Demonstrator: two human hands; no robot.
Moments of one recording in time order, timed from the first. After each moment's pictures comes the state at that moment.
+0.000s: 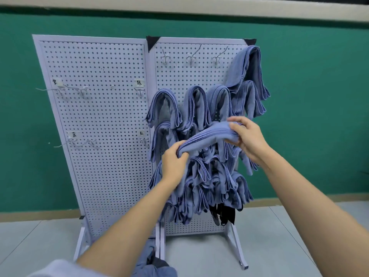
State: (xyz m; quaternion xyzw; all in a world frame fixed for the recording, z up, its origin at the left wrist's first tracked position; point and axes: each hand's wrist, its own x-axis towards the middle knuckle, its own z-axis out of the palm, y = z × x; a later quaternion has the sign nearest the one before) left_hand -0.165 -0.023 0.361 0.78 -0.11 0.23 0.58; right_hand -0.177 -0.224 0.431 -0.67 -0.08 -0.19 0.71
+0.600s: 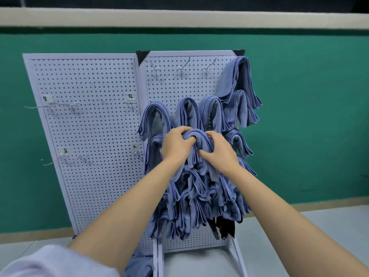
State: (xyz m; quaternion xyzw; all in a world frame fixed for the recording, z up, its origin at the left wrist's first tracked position) left_hand -0.145 -0.054 0.442 0.83 -0.12 0.28 0.47; right_hand -0.151 -0.196 0.411 -0.89 -0.09 -0.29 0.33
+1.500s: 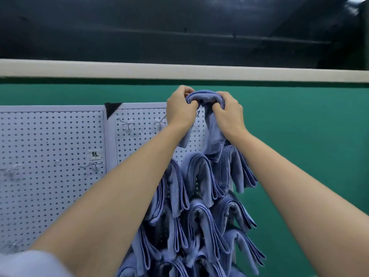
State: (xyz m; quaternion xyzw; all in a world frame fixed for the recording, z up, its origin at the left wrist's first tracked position) left_hand -0.018 -0.143 0.646 0.70 -0.26 0.45 0.49; right_hand -0.035 -0.264 0.627 -0.72 -0.13 -0.53 0.43
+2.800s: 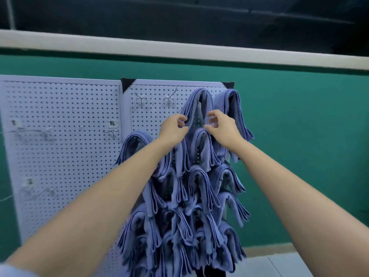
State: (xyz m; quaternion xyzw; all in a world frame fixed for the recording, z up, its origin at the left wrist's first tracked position) left_hand -0.064 -0.093 0.550 0.84 -0.19 0.24 0.45; right_hand -0.086 -0.250 0.551 -0.87 -0.11 -0.34 0.33
